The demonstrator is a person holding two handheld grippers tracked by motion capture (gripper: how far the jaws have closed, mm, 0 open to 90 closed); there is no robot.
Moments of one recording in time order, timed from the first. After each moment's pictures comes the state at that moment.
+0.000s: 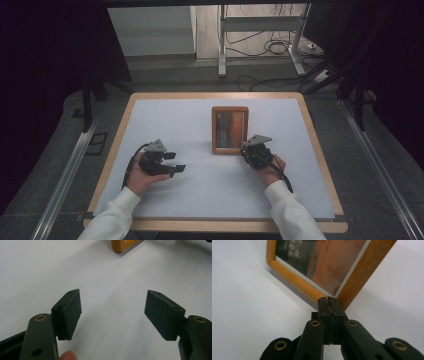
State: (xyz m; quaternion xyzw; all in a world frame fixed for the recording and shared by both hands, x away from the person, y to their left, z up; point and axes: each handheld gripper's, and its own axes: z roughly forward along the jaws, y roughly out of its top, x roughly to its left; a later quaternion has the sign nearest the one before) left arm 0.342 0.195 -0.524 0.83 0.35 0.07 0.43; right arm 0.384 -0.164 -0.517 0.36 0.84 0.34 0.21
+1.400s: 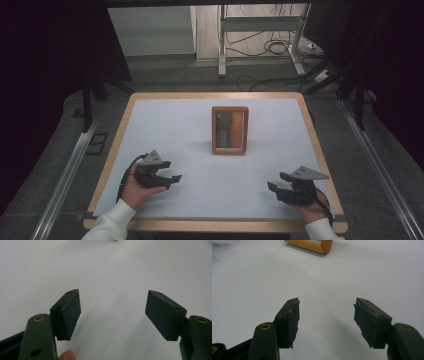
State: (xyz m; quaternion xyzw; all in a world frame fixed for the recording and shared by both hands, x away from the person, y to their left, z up) left arm 0.305 0.200 -0.530 0.83 0.36 0.10 0.41; right arm 0.283 -0.276 -0.516 0.40 0.80 0.42 0.17
